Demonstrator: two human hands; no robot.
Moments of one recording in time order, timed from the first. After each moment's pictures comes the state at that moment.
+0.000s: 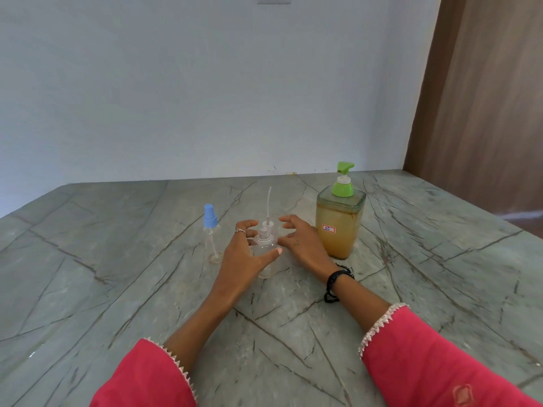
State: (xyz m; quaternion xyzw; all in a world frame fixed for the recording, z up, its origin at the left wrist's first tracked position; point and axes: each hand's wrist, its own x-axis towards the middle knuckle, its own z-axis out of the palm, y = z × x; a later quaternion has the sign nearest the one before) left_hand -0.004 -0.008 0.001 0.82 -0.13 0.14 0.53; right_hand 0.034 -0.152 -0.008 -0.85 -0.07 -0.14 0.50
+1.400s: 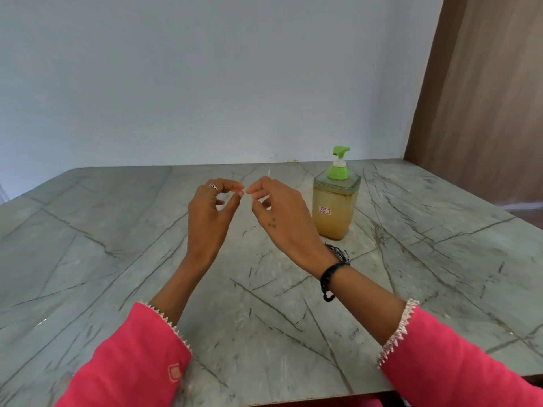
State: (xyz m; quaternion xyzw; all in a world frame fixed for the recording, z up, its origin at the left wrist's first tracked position) left_hand -0.018 0.020 0.037 0.78 -0.16 0.37 0.48; right_hand -0.048 -0.112 0.052 -0.85 -0.20 -0.29 0.40
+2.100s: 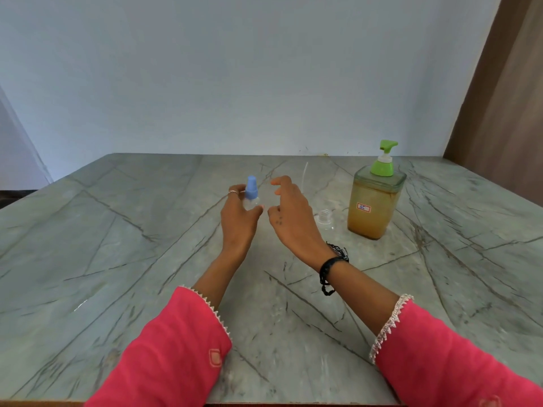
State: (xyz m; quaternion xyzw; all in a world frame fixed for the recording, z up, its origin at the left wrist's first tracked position) left_hand 0.008 0.034 0.009 0.80 0.00 0.26 0.55; right_hand -0.024 -0.071 0.031 -0.87 -0.16 -0.20 0.43
